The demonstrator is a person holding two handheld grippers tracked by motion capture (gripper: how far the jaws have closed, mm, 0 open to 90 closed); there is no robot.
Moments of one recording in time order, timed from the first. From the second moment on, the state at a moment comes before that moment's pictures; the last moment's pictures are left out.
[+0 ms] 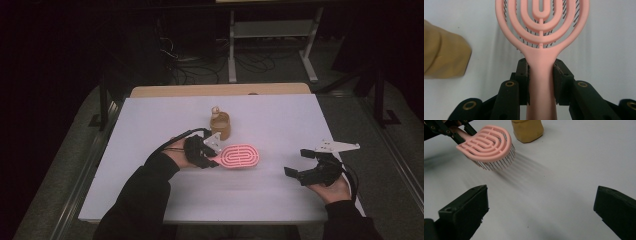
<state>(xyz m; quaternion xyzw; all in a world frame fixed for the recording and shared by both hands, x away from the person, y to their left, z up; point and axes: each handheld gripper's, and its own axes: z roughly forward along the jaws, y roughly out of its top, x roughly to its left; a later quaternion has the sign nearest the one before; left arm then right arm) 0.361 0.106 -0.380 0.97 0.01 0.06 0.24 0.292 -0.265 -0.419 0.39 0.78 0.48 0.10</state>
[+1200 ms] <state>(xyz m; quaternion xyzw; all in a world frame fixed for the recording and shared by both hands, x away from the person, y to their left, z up) 0.348 0.143 -0.322 0.94 0.05 0.15 0.31 0.325 -0.229 -0.340 0.34 0.80 0.49 0.09</state>
